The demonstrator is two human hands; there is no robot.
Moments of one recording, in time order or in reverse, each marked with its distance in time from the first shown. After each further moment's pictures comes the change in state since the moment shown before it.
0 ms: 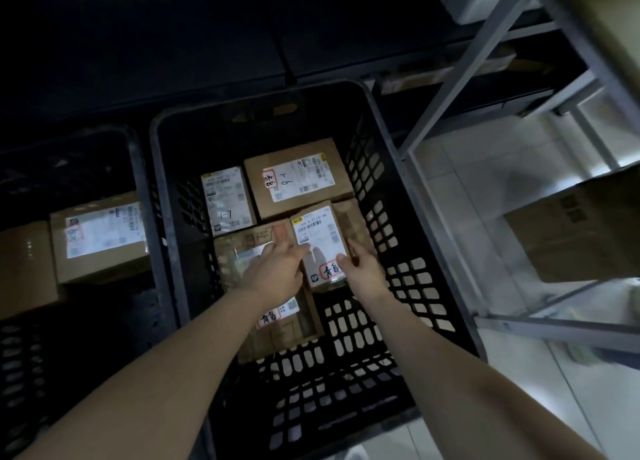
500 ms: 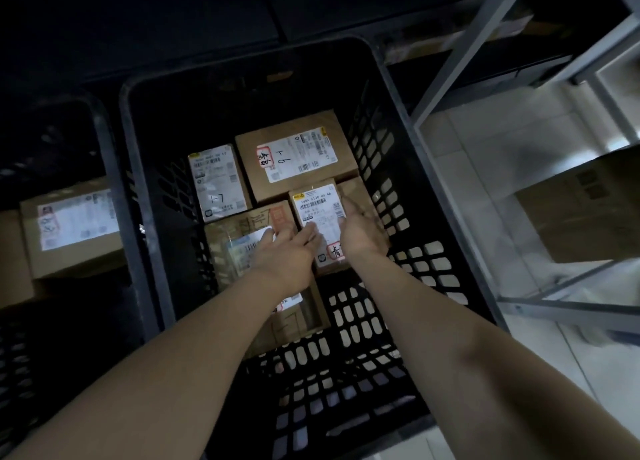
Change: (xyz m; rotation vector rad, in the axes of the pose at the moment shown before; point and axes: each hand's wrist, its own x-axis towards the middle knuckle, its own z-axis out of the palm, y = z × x) left_hand 0.033 0.000 0.026 0.391 -0.098 0.067; right_hand 0.050 -0.023 0.015 -0.559 0.105 0.035
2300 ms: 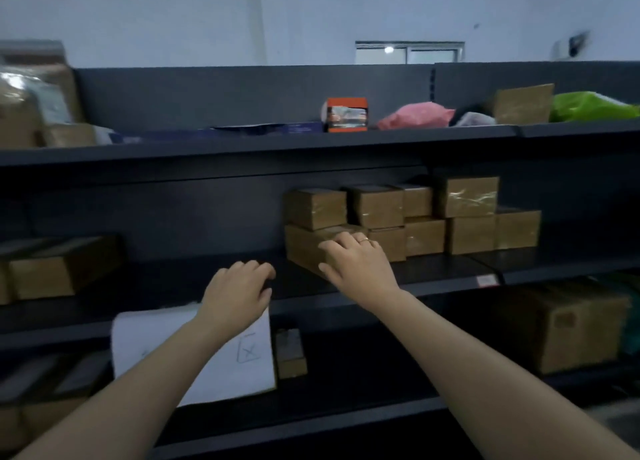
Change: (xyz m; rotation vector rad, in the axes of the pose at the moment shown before) left_hand -1.189 0.207 0.224 0.077 0.852 -2.005; right_hand -1.151 -0.154 0.126 0.051 0.081 -2.709
